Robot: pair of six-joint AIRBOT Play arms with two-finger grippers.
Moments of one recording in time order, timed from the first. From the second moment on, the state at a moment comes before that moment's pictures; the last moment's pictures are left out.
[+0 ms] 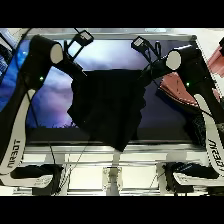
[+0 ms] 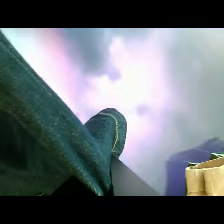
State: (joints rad) left arm -0.44 -1.46 1.77 1.74 -1.34 -1.15; right arm 0.34 -1.40 1.61 -1.55 1.24 1.08
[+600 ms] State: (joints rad) left arm -0.41 -1.38 1.37 1.75 -1.35 -1.00; right arm 0.31 -1.24 1.21 -1.28 1.35 1.01
